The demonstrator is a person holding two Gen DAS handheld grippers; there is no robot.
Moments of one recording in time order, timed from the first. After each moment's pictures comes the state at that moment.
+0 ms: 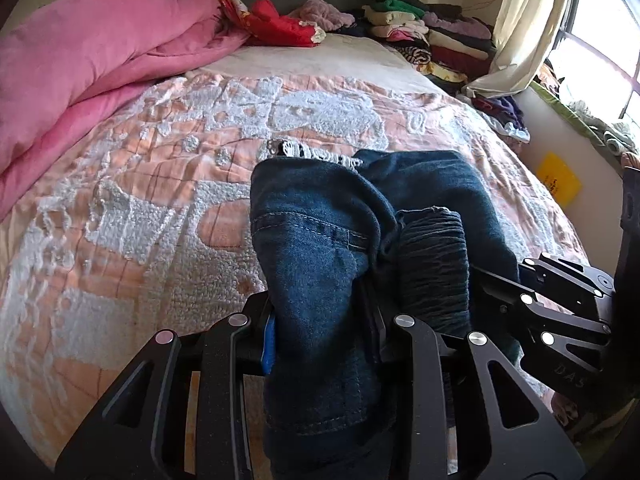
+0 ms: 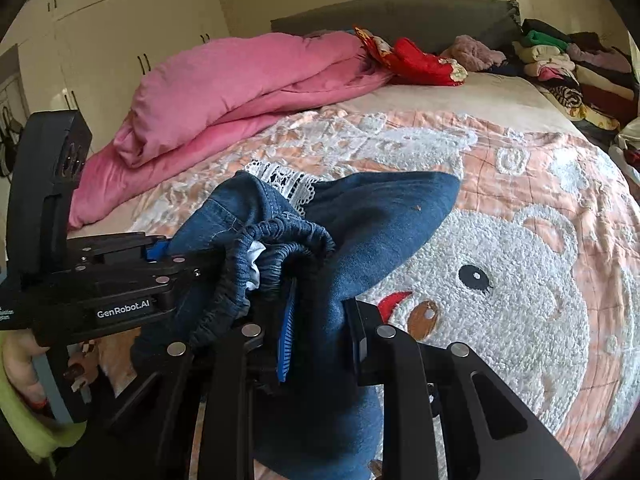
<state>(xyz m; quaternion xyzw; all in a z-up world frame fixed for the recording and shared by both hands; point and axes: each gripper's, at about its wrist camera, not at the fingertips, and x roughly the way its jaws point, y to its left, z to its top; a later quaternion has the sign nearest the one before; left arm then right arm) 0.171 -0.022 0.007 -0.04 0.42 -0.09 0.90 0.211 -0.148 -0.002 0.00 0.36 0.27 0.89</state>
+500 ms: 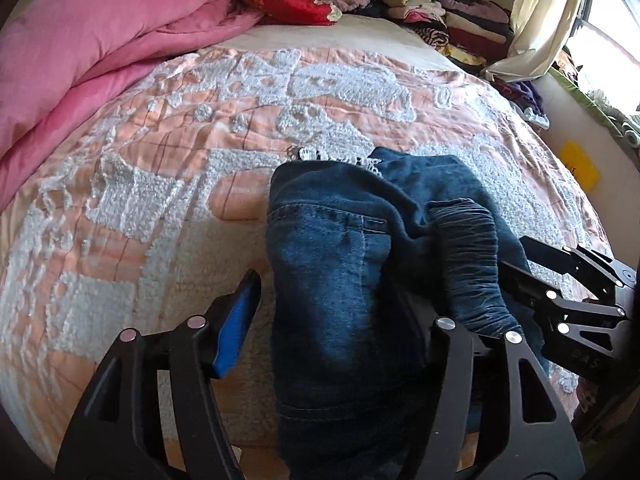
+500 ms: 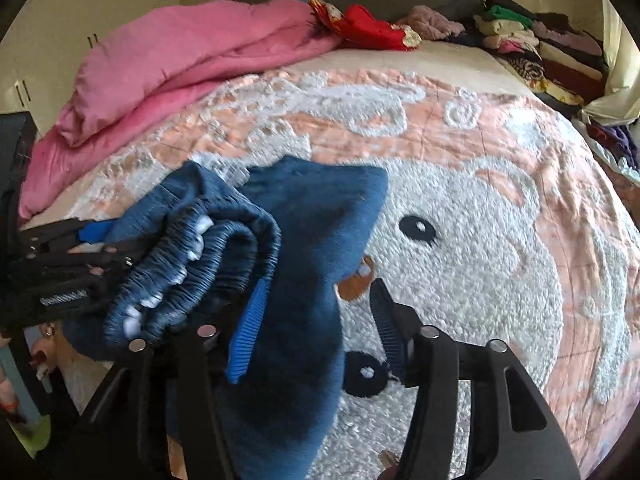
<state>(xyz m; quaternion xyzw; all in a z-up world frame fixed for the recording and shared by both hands) 0.180 -0.015 -0.023 -0.03 0.45 -0.07 0.89 0.224 -0.168 -0.038 -0.03 0.42 0.17 0.89</state>
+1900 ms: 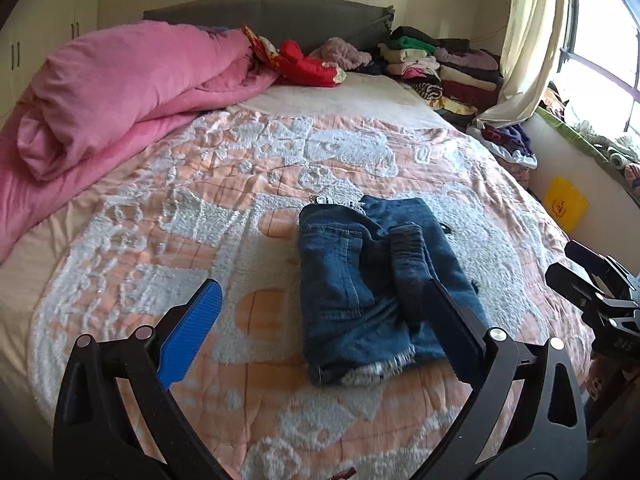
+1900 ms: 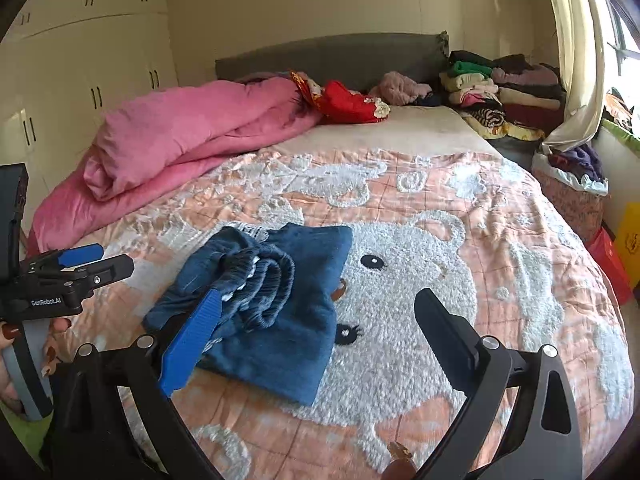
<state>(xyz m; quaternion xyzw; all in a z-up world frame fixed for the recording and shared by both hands) 0.078 0.002 0.050 -0.03 0.35 -0.05 0.93 0.109 -0.204 0.042 0.00 0.29 0.15 0.94</state>
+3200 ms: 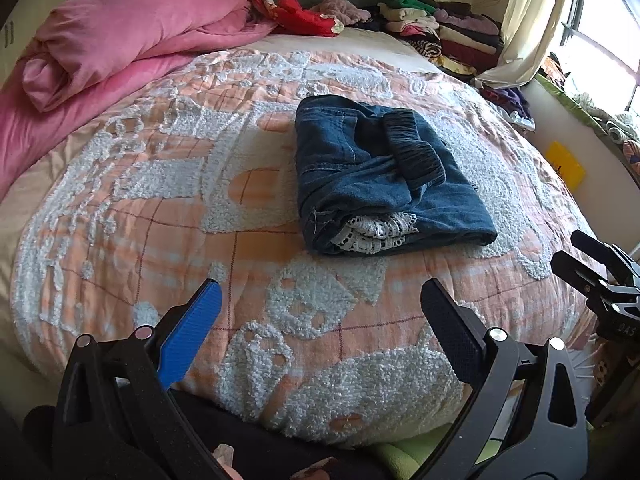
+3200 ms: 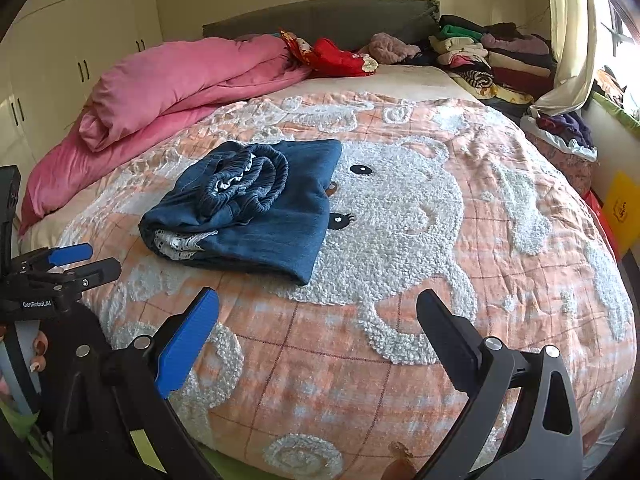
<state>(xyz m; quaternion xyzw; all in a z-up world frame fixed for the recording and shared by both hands) 0.020 0.000 -0.008 -0.04 0.43 -0.06 0.90 0.050 -0.210 -0.008 0.00 0.36 0.13 0.92</state>
